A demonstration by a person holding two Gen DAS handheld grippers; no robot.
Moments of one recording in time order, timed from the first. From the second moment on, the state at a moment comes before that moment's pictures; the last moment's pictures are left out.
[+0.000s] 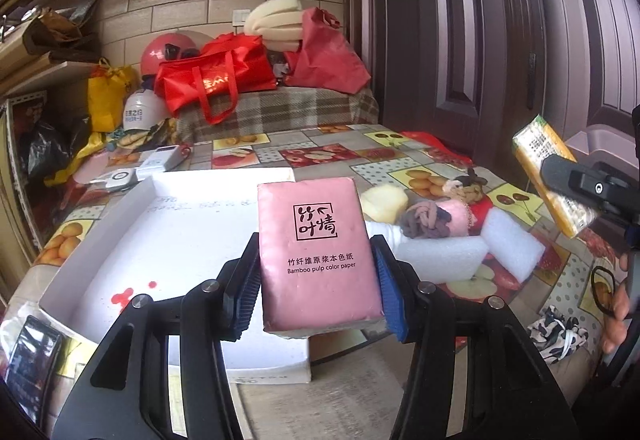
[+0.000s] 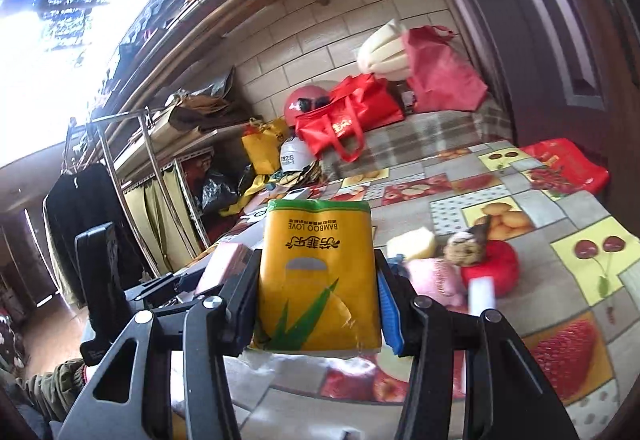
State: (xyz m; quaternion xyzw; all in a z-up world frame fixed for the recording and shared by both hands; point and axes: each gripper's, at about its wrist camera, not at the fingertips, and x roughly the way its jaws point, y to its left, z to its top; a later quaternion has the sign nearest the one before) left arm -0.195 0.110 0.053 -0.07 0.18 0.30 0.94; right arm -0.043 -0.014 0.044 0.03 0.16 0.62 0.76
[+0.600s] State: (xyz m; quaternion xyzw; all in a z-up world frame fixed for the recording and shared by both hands) left arm -0.252 0.172 0.048 -0.07 0.15 0.42 0.89; right arm -0.084 0.047 0.024 -0.06 0.10 0.60 0.79
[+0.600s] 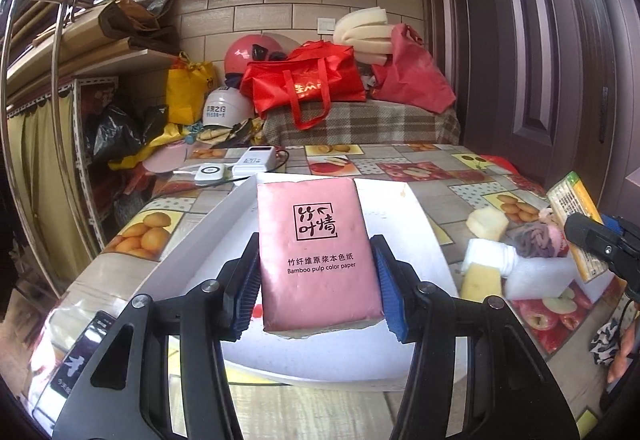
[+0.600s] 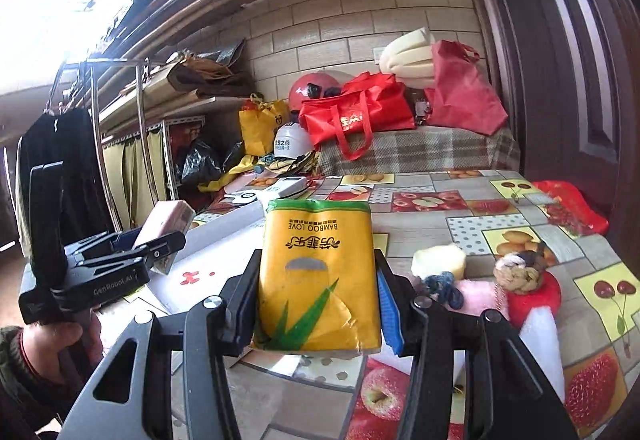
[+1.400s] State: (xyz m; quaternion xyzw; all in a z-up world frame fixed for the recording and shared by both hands) left arm -0.224 0.267 0.020 -0.17 0.26 0.43 0.85; right arm -0.124 0.168 0.001 -0.18 0.13 0.59 0.78
